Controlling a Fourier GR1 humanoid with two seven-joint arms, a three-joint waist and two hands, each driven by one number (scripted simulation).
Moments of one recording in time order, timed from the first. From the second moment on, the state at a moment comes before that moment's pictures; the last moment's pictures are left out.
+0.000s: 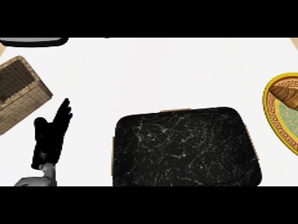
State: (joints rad) left arm -0.02 0.12 -0.01 -1.48 -0.08 0.14 0.23; right arm -0.49 -0.70 -0.56 -0.64 0.41 0.31 -0.45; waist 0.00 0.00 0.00
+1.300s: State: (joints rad) left arm -0.04 0.11 0.01 -1.49 -0.09 0.12 0.24; right arm -0.45 -0.80 -0.59 -0.36 0.23 0.40 -0.71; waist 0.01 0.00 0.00
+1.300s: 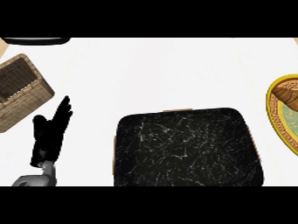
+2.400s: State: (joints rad) left arm -0.04 0.07 -0.01 -1.46 -0.12 0.12 0.21; right arm -0.42 -0.89 -0.56 -0.18 0.24 0.30 -0.81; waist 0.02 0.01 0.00
